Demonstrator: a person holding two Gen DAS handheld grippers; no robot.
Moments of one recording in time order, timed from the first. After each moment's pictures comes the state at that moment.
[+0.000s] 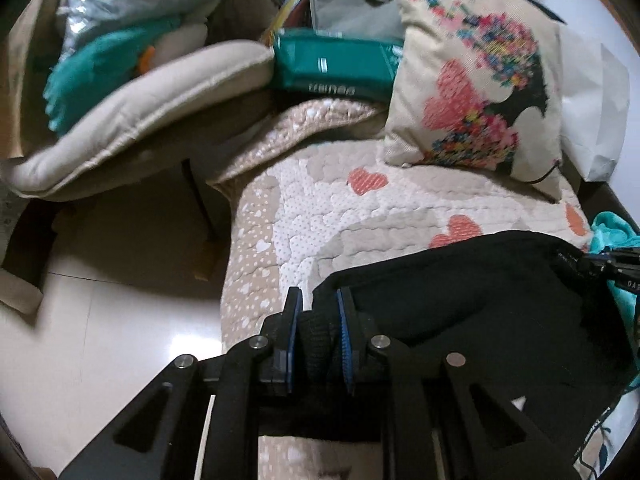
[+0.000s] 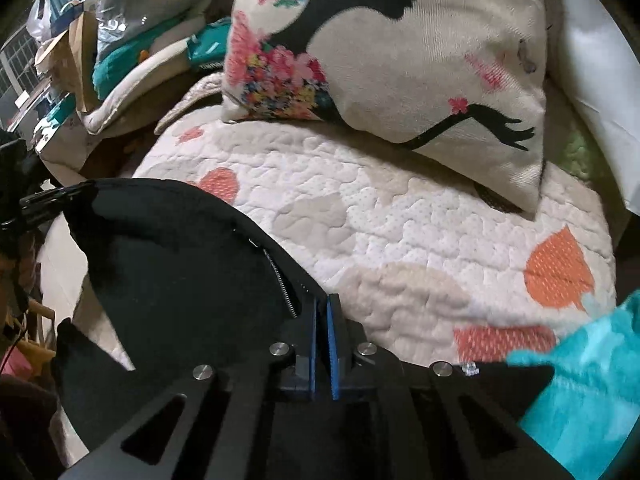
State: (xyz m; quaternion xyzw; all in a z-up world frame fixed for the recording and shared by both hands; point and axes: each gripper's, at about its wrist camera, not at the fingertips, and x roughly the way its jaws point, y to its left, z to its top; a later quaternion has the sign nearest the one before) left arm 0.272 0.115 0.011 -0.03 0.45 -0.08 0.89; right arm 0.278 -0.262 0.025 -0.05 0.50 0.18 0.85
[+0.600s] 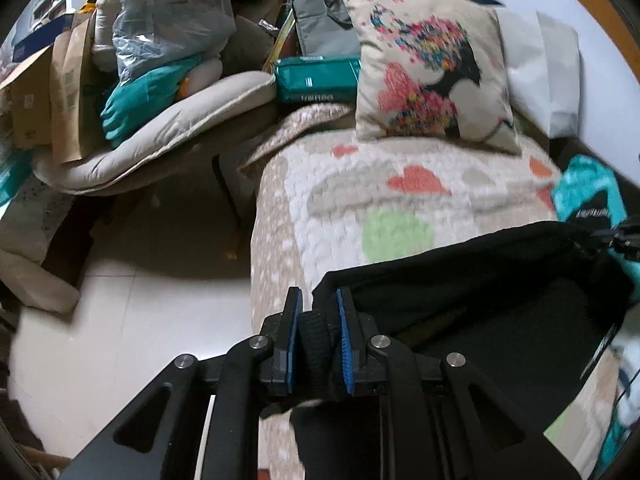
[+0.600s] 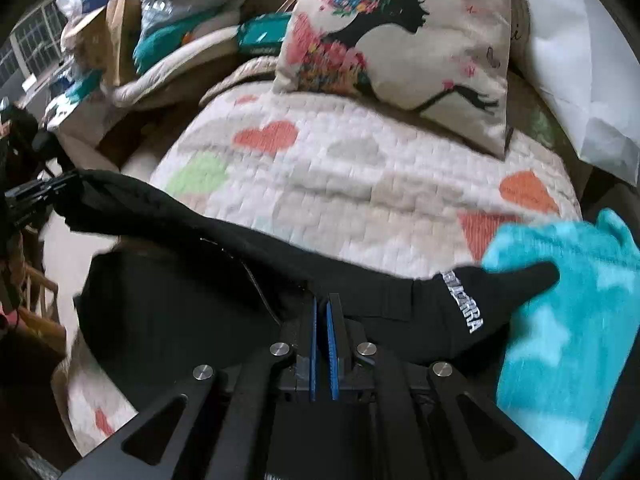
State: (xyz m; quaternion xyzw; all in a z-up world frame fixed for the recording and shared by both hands) left arm 0.120 0.105 0.039 0.03 0.42 -0.06 0.90; right arm 0.144 -0.257 0.047 -0.08 0.50 0.18 0.84
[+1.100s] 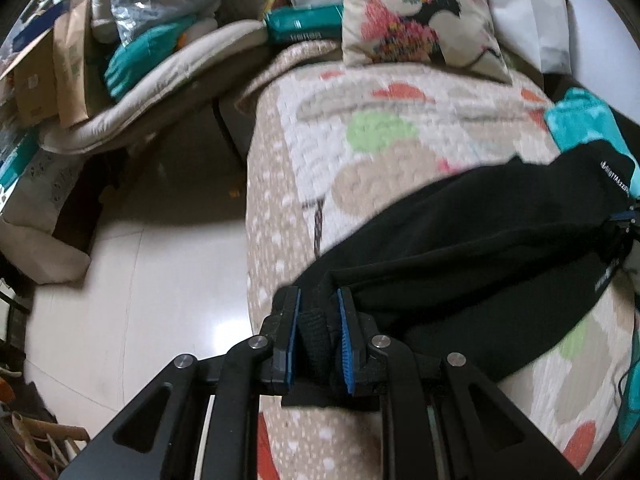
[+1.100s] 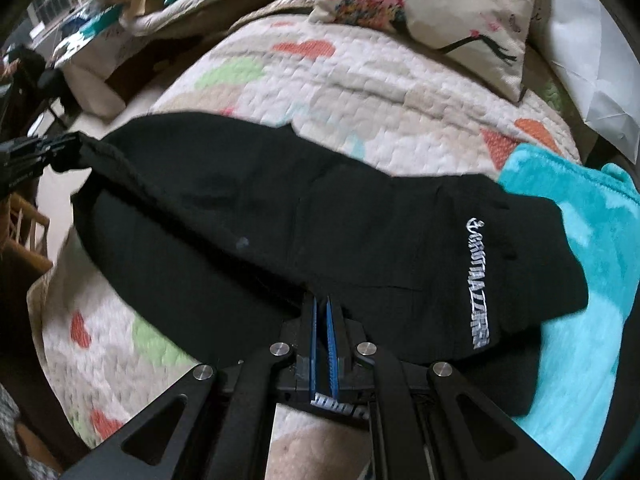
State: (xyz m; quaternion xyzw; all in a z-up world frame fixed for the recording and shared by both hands) left arm 0.048 0.095 -0.006 0.07 0.48 -0.06 0.87; right arm 0.058 -0.248 0.001 -0.15 0.54 0.18 0.81
